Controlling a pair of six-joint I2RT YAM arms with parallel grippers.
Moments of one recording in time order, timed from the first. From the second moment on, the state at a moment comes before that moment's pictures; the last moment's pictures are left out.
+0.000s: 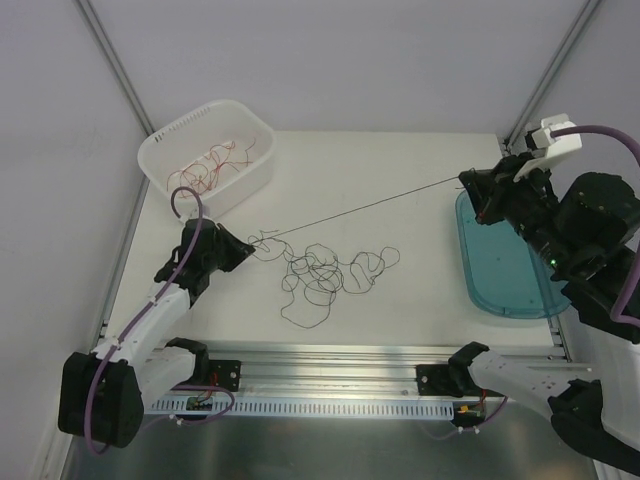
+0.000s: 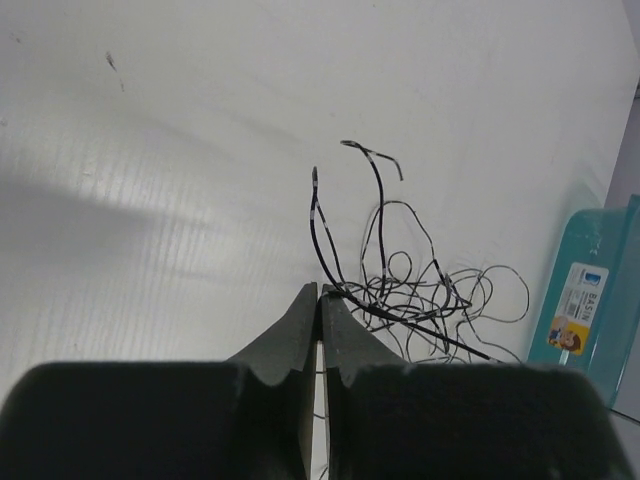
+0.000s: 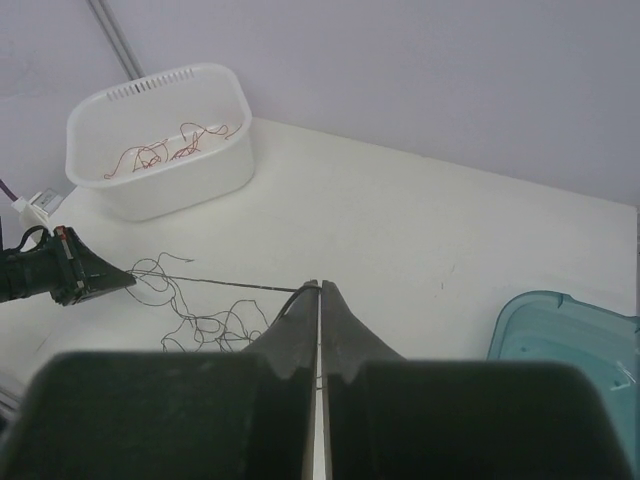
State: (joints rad) left arm -0.21 0.98 0.50 -0.18 0.06 -0.89; right arm 0.61 0.97 1.80 -0.94 0.20 0.09
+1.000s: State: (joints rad) left arm -0.52 0.92 0.68 -0.31 0.42 -0.50; right arm 0.76 1.23 1.26 -0.68 -0.21 0.14
